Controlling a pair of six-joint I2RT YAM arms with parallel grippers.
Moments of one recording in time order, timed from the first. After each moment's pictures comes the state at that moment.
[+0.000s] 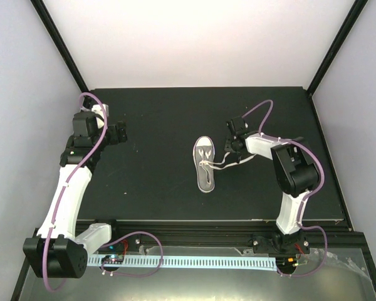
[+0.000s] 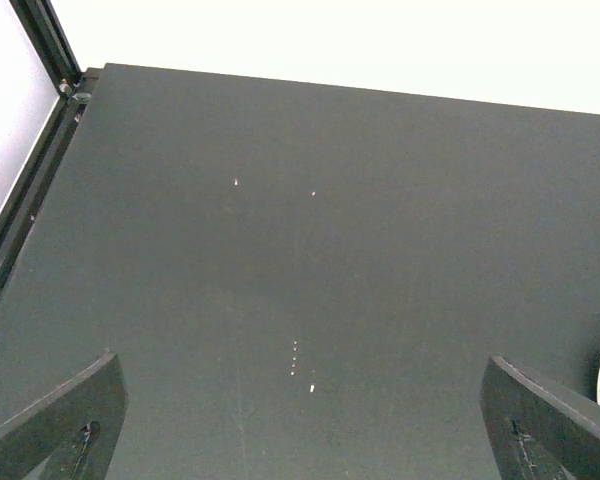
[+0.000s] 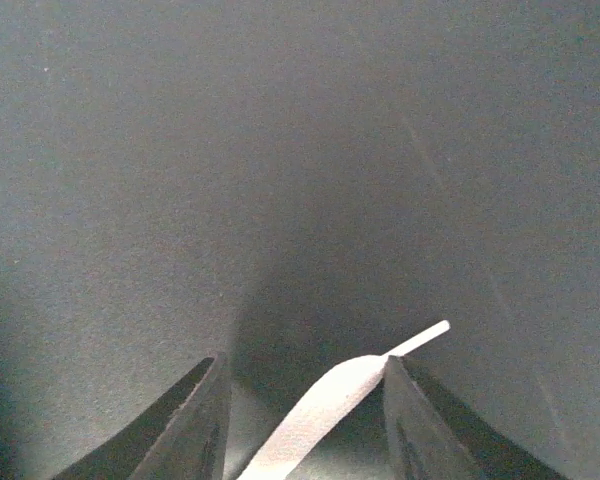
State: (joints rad) left arm 0.02 1.04 0.99 -0.50 0.05 -0.13; right arm 0.39 1.90 1.11 -0.29 0.14 0.52
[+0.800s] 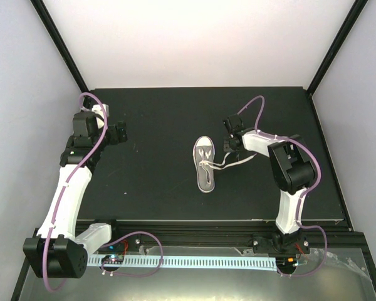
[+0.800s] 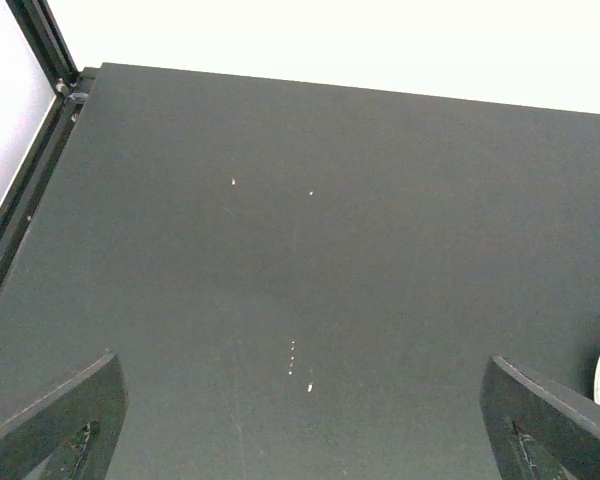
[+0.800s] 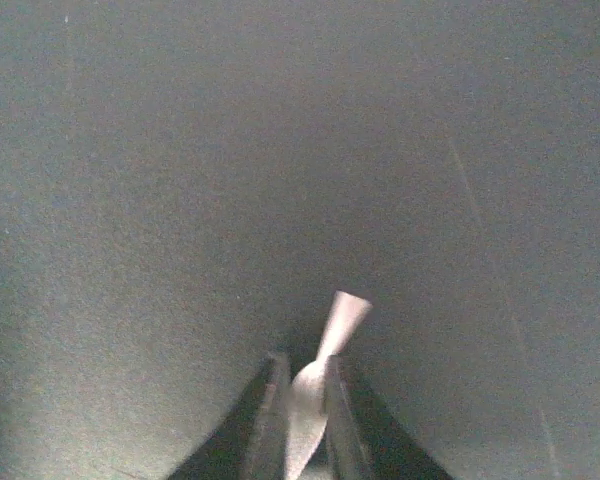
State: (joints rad) left arm 0.02 1.04 0.99 -0.50 0.05 -0.13; right arm 0.41 1.95 1.19 -0.37 0.18 0.37
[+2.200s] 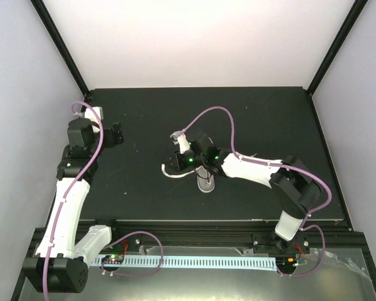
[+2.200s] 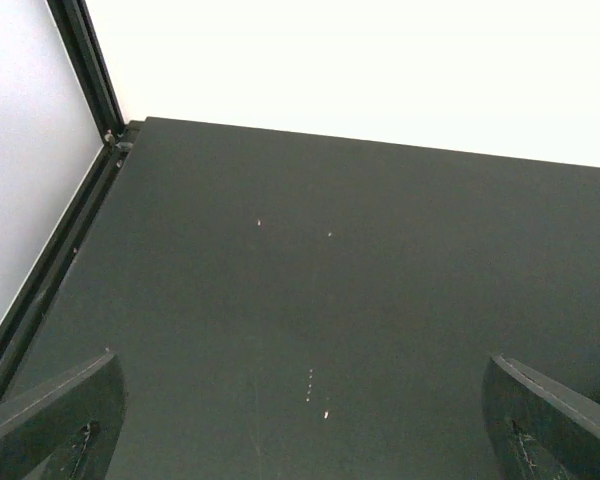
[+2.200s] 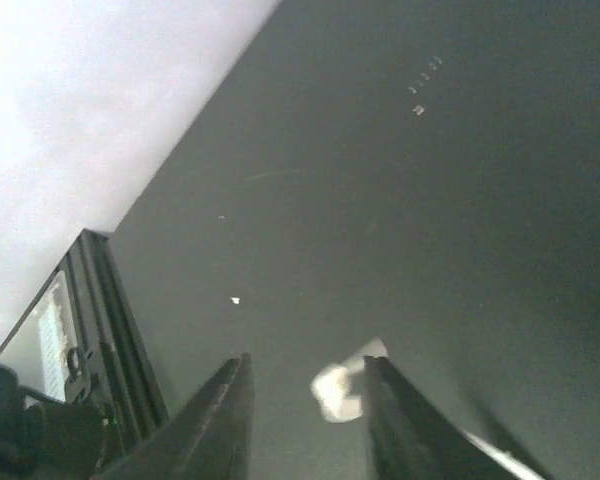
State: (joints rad) left arm 0.02 0.91 0.94 -0.46 -0.01 -0.15; right arm 0.87 1.71 1.09 0.10 -0.40 0.51
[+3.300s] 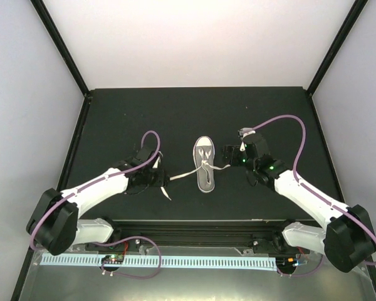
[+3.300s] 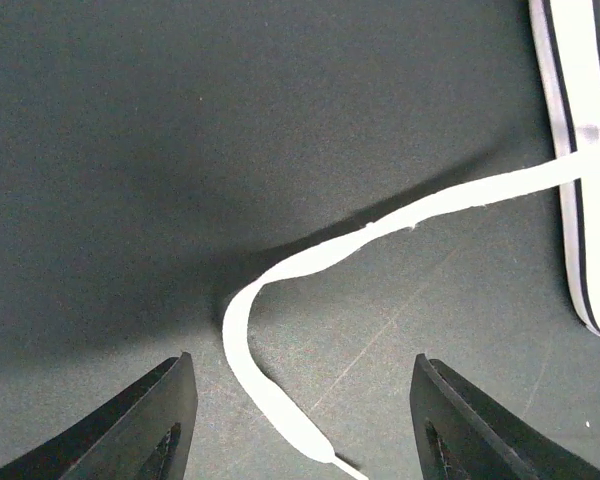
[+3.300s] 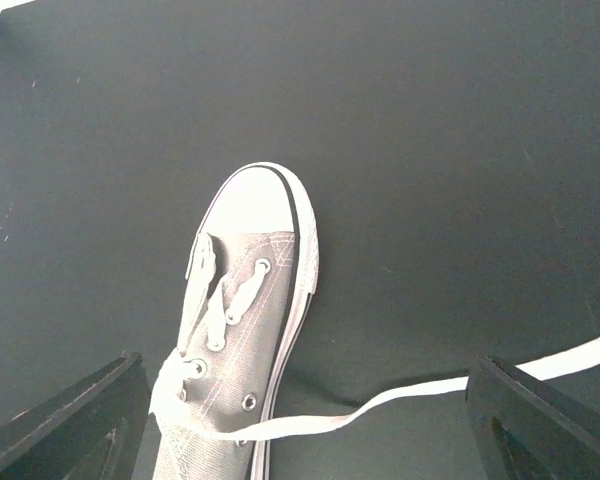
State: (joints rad) left arm -0.56 1.25 0.66 -0.48 0.10 -0.58; right arm 0.53 1.15 0.71 -0.20 0.04 0.46
